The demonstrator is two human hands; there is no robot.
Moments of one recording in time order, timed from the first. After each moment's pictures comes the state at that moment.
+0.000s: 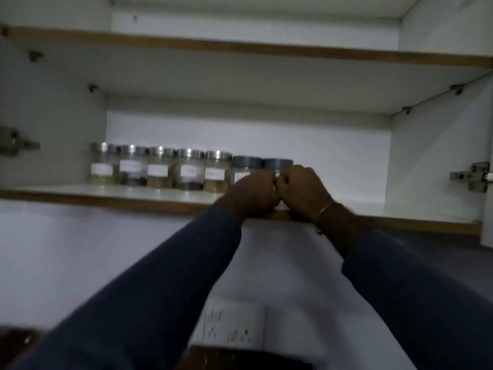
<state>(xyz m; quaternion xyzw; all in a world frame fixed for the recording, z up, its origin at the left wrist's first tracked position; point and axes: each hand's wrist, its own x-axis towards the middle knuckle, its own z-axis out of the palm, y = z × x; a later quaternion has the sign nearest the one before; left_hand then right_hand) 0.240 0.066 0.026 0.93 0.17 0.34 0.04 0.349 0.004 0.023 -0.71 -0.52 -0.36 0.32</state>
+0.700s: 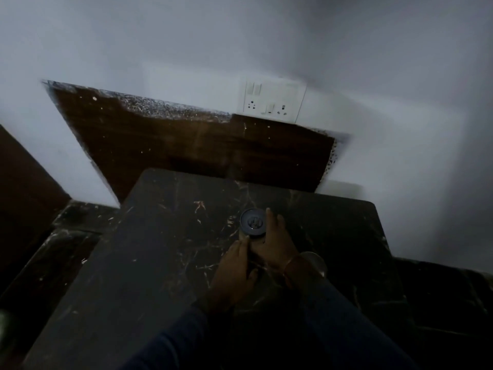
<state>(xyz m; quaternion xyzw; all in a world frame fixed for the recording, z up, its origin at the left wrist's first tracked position) 0.028 -0.097 -0.523 0.87 0.36 0.08 0.33 0.167 -0.118 -0.492 -0.84 -0.42 0.28 0.22</state>
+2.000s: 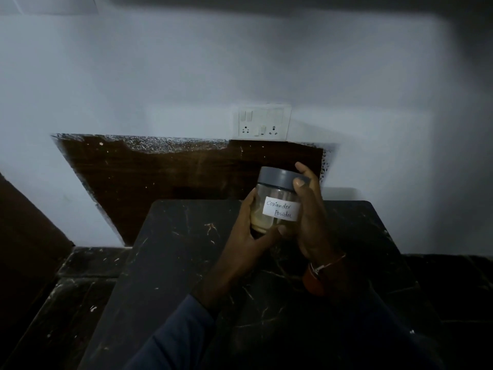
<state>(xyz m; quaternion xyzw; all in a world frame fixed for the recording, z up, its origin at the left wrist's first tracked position) -0.009 -0.081 -0.371 0.70 0.18 0.28 0.63 0.124 -0.144 -0.355 -0.53 -0.31 0.27 0.74</state>
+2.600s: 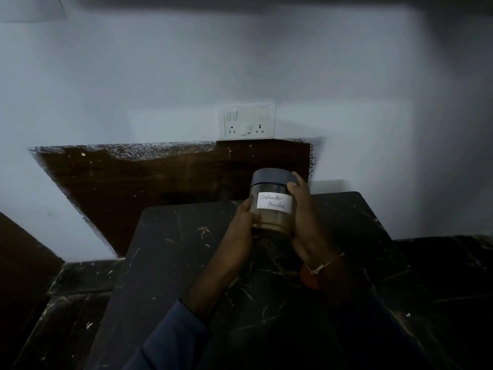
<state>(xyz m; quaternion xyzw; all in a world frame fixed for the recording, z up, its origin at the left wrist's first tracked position) -0.005 -0.080 -0.352 0.61 0.21 0.18 0.74 0.118 -0.137 -0.360 -0.55 -0.15 0.33 0.75</state>
